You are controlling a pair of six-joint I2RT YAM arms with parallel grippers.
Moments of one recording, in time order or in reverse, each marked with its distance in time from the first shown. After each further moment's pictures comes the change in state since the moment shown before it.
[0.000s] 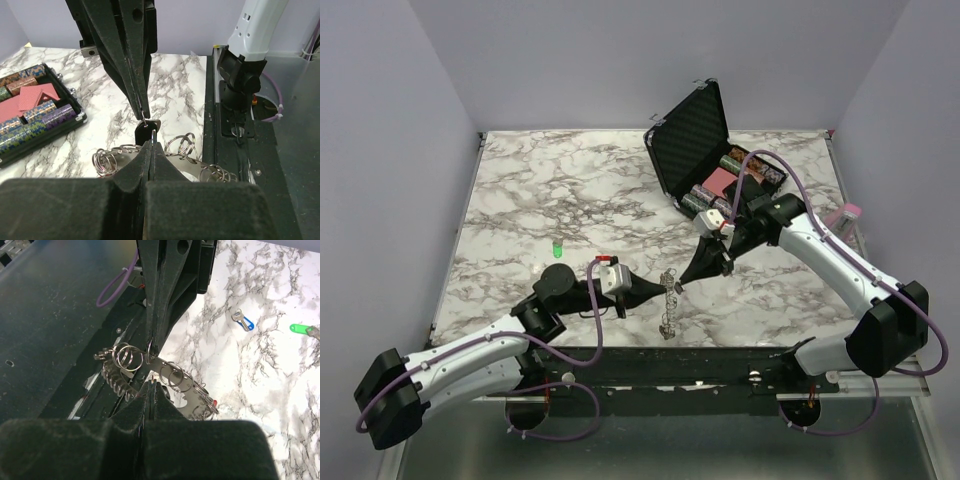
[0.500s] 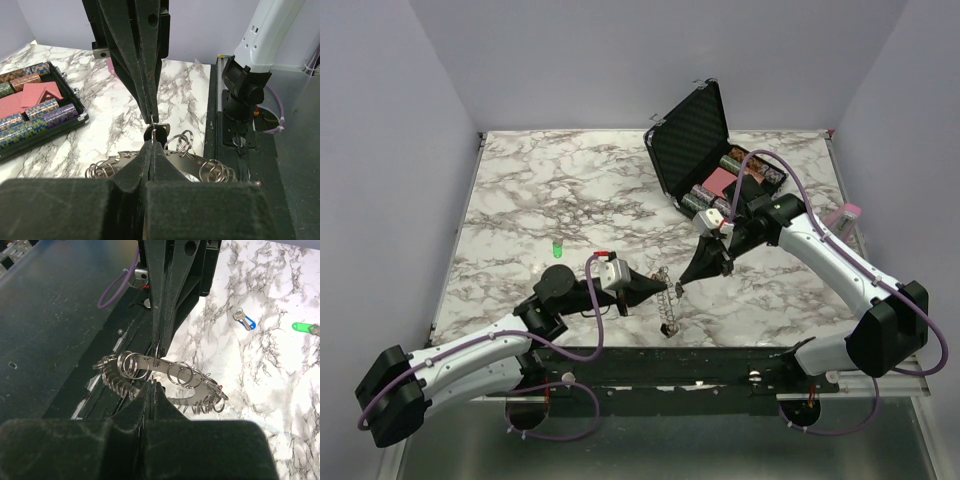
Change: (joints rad) left arm 0.000 0.029 -0.015 0.076 -0.047 -0.074; right arm 0.000 0.000 -0.003 0.008 -0.001 0.022
